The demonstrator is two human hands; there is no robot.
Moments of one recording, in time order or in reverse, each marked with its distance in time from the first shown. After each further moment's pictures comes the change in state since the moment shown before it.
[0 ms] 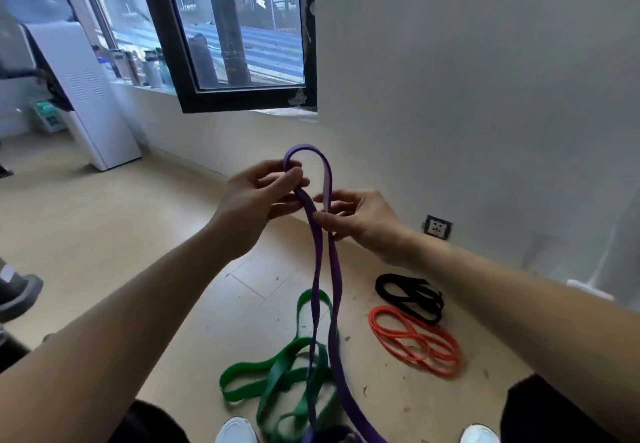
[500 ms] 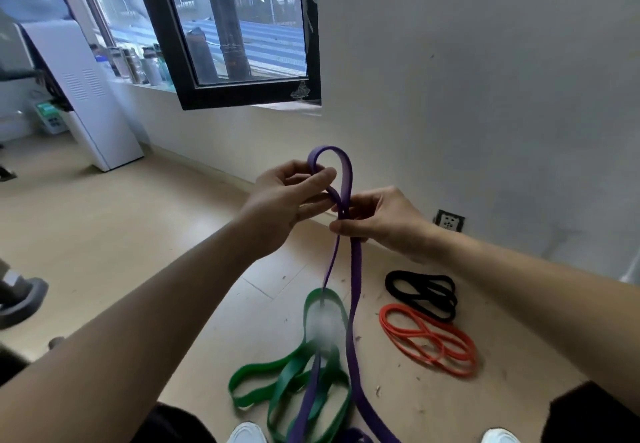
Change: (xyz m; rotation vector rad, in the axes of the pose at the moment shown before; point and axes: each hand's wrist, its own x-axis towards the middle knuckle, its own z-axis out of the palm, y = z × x) left_hand 0.019 -0.011 0.016 -0.103 -0.038 -0.140; right_hand 0.005 0.013 -0.014 -0.131 0.004 -0.016
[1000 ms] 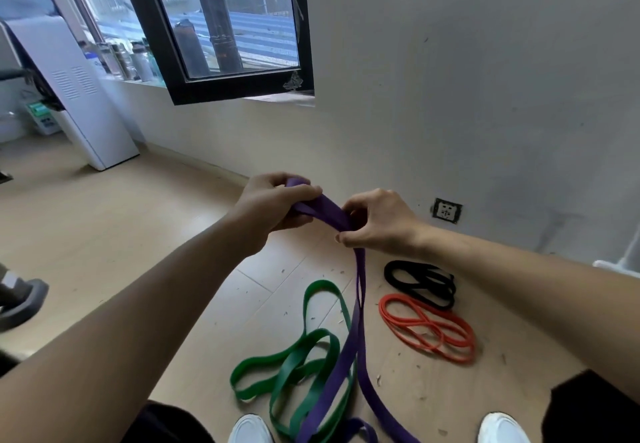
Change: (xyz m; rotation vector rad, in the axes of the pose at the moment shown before) left_hand 0.004 -0.010 -0.005 0.301 0.197 -0.205; right_hand -0.001 0.016 0.000 -0.508 0.060 -0.036
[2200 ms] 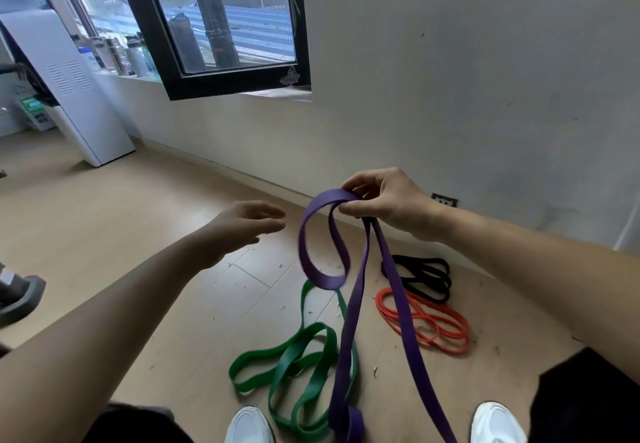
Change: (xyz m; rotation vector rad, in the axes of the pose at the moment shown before) left_hand 0.022 -0.056 -0.057 0.475 -0.198 0.042; right_hand 0.004 0.010 -0.021 0.381 -0.014 0.028
